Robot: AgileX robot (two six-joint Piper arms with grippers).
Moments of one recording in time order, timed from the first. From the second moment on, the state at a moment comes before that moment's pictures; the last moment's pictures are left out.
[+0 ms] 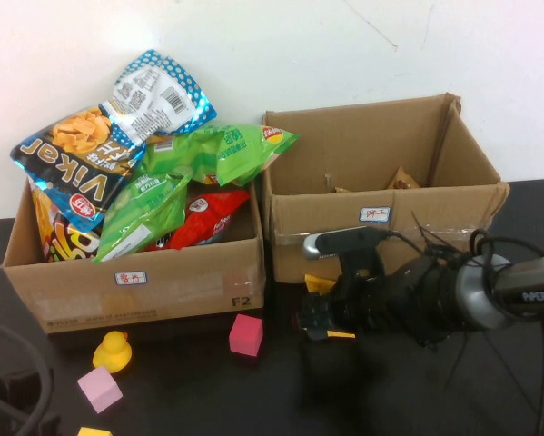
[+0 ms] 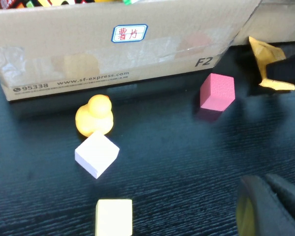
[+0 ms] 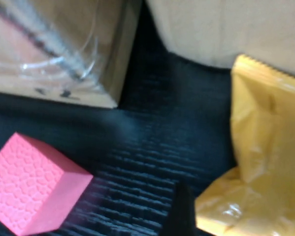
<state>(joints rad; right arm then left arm) 0.61 2.19 -1.20 1.33 -0.05 -1.02 -0.01 0.70 -0.44 -0.55 0.59 0.39</state>
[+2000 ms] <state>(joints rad) 0.76 2.31 -1.37 1.76 -0.33 -1.64 -0.01 0.70 -0.44 -0.57 0.60 0.42</state>
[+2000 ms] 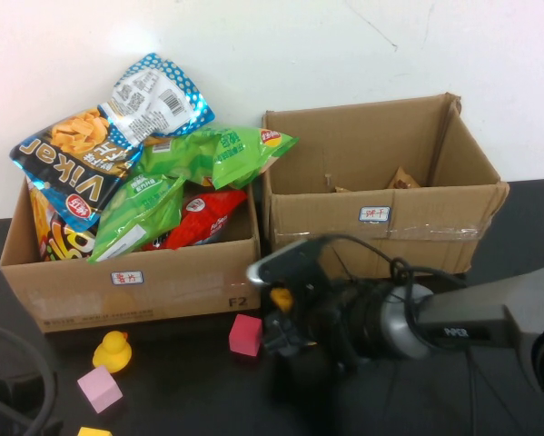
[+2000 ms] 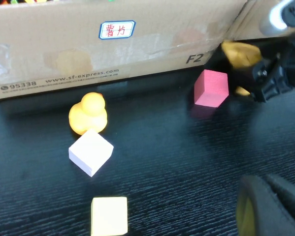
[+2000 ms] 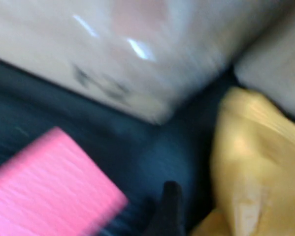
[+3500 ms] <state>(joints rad) 0.54 1.94 -1.41 1.77 -0.28 -1.58 -0.01 0.70 -0.44 -0.60 0.62 0.45</state>
